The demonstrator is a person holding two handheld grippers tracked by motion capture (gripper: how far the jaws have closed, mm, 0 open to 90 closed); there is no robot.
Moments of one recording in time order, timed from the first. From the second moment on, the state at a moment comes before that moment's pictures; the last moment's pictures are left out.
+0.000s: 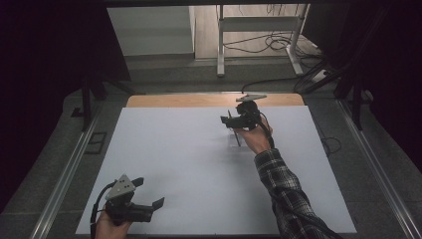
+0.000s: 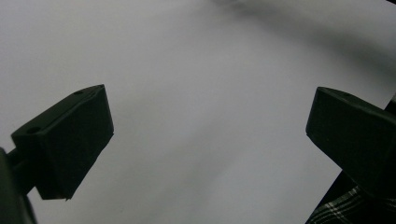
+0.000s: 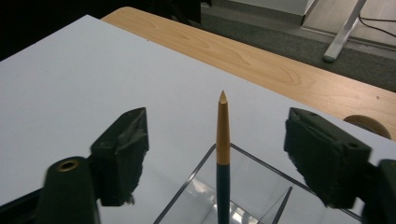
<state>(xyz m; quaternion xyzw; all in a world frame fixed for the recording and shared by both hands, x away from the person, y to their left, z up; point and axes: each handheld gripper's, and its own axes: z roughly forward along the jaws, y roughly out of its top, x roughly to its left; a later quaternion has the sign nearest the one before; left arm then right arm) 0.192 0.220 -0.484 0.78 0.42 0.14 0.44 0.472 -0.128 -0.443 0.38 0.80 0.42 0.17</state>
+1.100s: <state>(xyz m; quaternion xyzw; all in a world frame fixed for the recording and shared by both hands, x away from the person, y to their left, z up) 0.192 0.219 -0.484 0.78 0.42 0.14 0.44 0.459 -0.122 -0.428 0.37 0.81 0.42 0.18</state>
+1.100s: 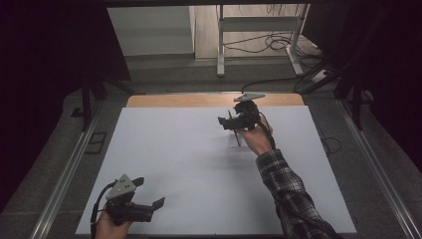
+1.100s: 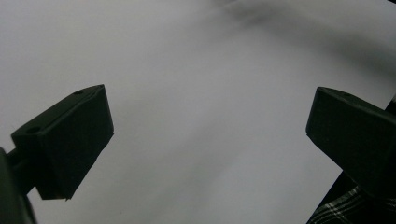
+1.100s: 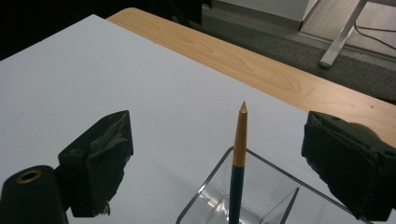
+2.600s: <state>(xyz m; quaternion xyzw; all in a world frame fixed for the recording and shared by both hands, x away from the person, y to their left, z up) 0.193 0.218 -0.484 0.78 0.42 0.13 0.44 0.427 -0.128 -0.414 0.34 0.82 0.43 0.18</state>
